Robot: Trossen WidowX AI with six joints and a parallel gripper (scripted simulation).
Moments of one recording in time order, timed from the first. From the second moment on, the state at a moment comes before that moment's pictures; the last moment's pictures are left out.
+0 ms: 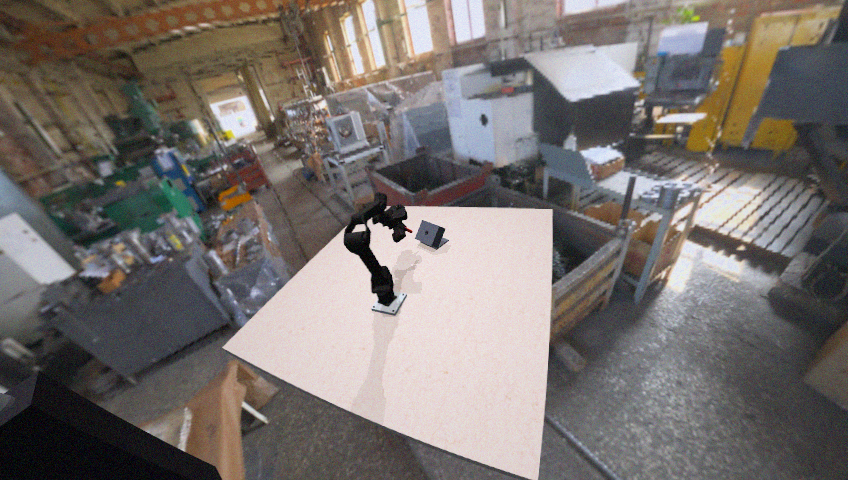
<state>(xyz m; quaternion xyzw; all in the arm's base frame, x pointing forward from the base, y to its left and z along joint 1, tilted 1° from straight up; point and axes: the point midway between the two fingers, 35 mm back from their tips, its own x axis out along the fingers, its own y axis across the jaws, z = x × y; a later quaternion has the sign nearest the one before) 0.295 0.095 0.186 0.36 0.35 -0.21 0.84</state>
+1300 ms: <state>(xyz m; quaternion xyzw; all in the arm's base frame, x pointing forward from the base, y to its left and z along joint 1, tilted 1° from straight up) 0.345 0.070 0.162 0.40 0.28 -0.23 0.84</state>
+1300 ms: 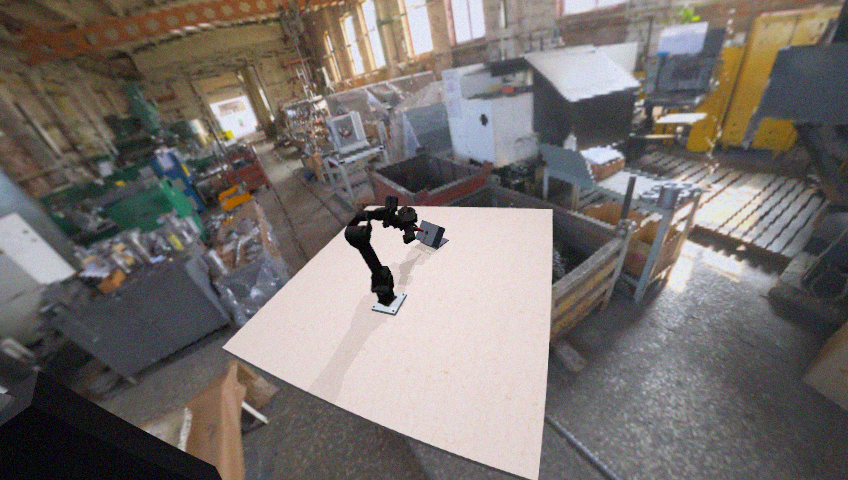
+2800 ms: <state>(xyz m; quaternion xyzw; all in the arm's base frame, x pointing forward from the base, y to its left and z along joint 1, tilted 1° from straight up) 0.362 0.066 0.145 0.40 0.28 -0.23 0.84</state>
